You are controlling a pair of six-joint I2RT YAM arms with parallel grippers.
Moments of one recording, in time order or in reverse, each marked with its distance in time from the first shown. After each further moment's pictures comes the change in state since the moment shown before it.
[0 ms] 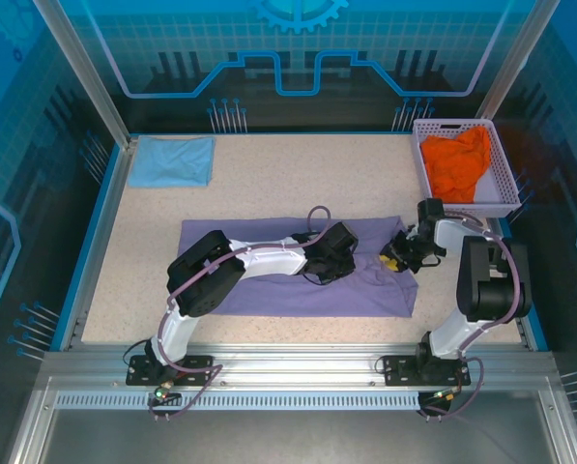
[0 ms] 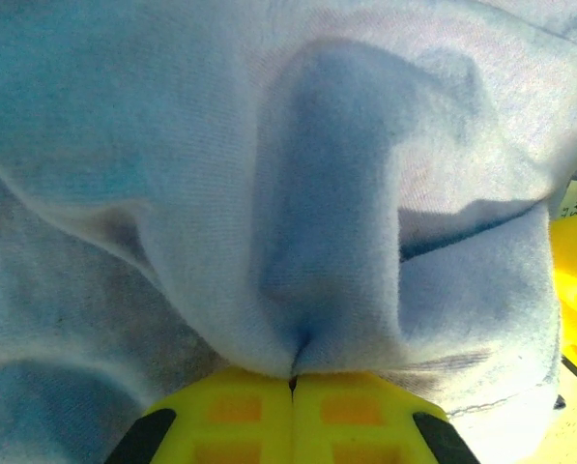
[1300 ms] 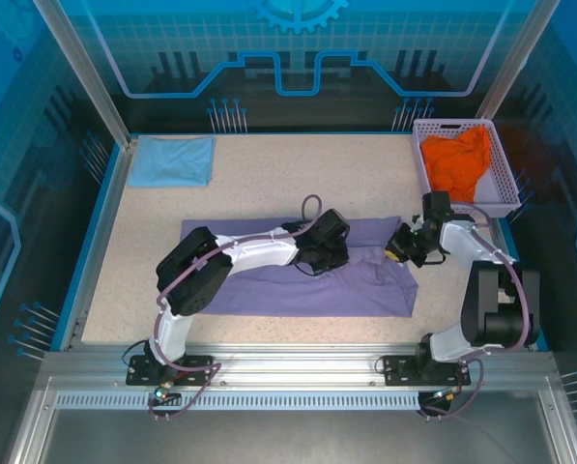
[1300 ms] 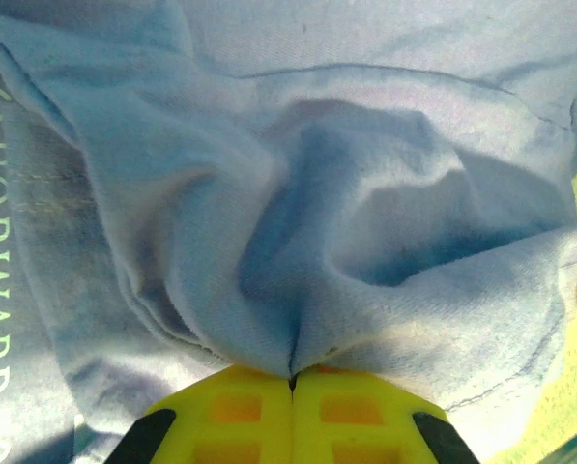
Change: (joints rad) left arm 0.064 -0.063 0.014 -0.075 0.065 0.103; right arm 0.018 -0.187 0.029 -0.079 0.029 0.000
